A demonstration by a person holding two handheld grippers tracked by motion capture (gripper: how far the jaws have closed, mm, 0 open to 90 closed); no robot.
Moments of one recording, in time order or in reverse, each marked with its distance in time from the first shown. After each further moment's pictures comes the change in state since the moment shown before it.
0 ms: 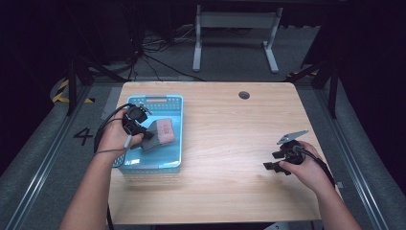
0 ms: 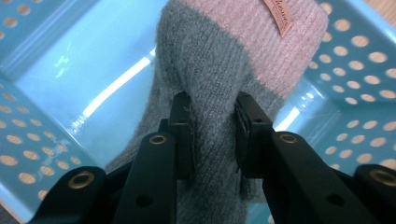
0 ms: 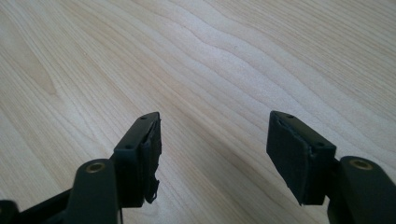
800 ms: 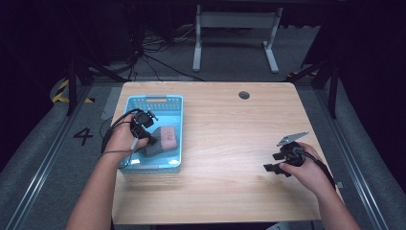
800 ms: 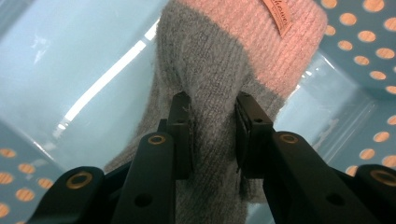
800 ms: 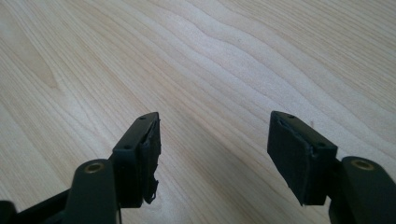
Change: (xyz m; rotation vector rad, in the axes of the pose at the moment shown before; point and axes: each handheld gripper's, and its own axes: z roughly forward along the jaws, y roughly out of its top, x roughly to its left) left arm 0.003 0.004 0.036 0.079 -0.024 0.041; right arm 0.003 -0.004 0.000 0.006 -0.006 -0.006
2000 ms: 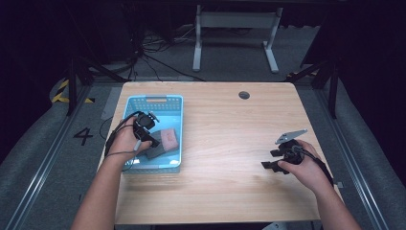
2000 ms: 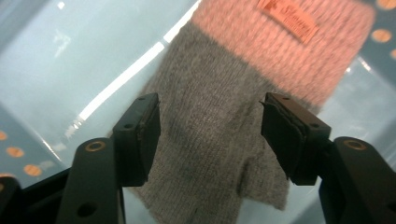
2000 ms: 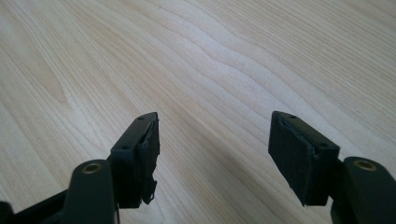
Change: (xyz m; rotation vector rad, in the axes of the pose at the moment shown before) left arm -0.002 -0.002 0.011 -0.031 0.096 -0.040; right arm 0.002 0.010 -0.001 -0.039 0.004 -0.038
